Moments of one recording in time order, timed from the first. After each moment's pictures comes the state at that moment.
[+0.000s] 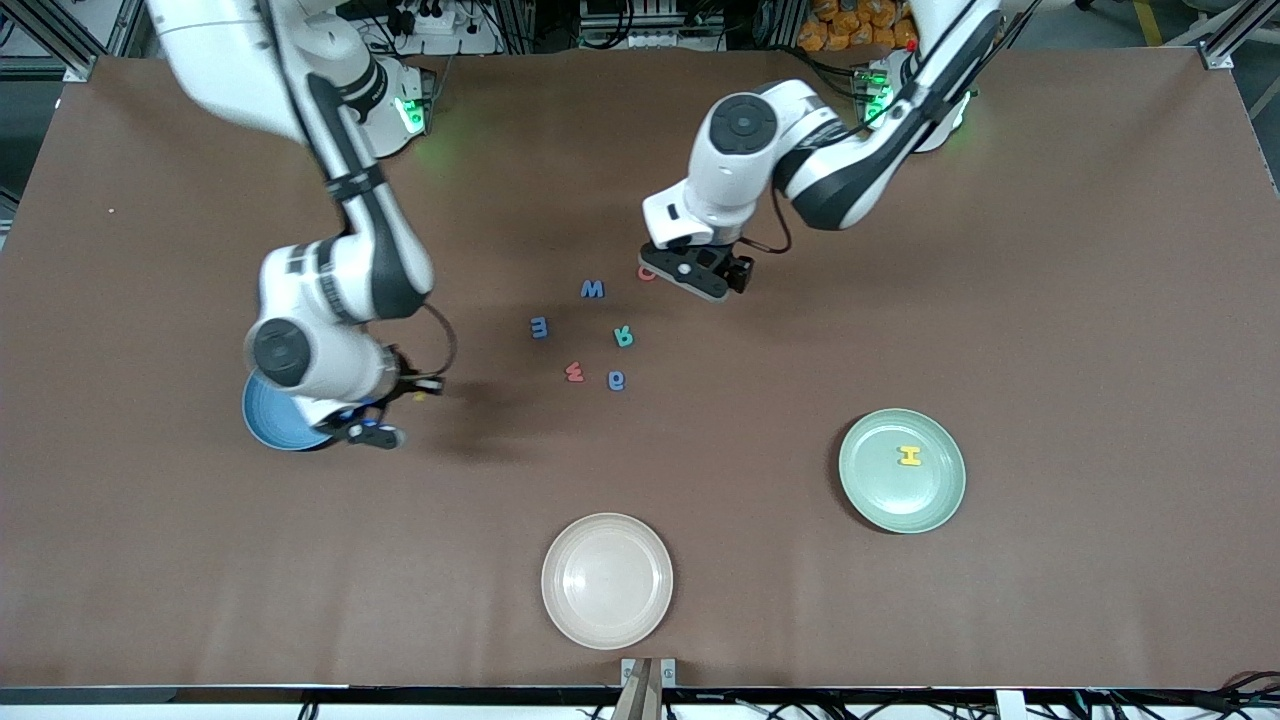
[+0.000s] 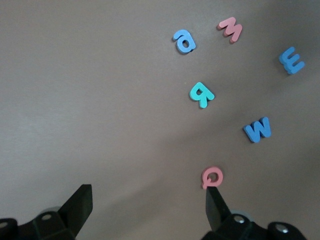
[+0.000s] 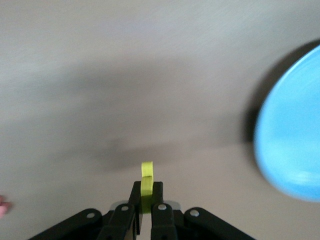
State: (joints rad) left arm -0.18 0.39 -0.71 -2.01 0.30 2.37 -0.57; right arm 0.42 0.48 -0.26 -1.83 0.25 2.07 0.18
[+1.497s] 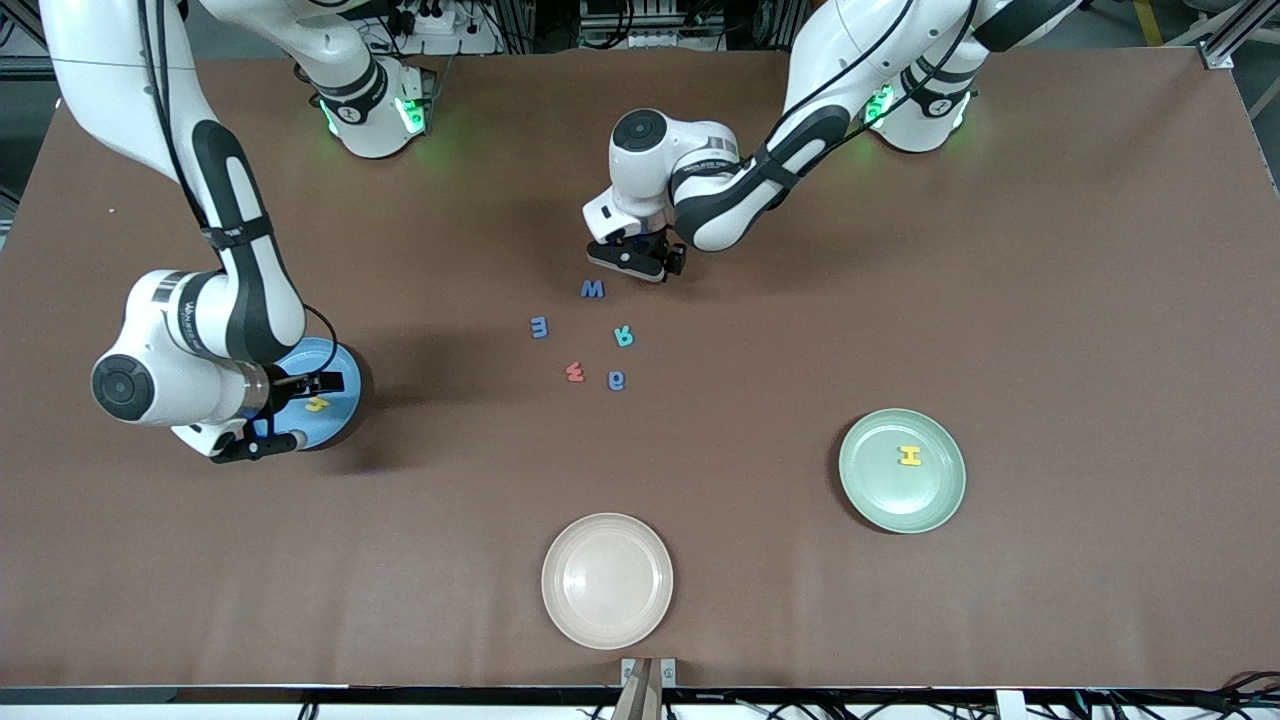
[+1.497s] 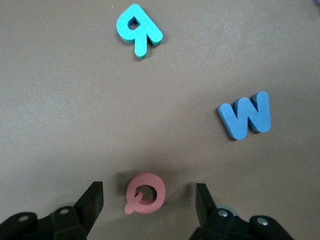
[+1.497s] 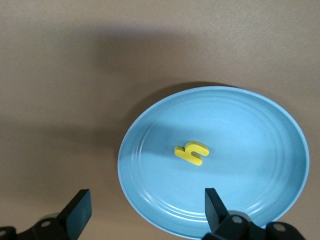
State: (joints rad) left arm -0.42 0.70 -0.65 -1.94 0.72 2.45 -1.16; right arm 0.22 0.51 -0.25 -1.82 0.18 2.03 -0.28
